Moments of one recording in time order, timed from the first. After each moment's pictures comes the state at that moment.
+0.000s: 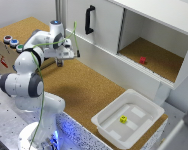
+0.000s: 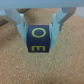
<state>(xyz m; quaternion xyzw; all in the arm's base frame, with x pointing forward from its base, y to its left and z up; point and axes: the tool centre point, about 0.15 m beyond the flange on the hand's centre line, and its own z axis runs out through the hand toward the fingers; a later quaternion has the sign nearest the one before) 0.278 0.143 0.338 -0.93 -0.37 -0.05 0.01</state>
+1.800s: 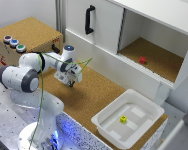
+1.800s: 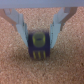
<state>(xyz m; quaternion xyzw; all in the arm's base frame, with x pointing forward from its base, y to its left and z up) 0.316 0.092 0.234 -1.00 -0.03 -0.05 0.02</state>
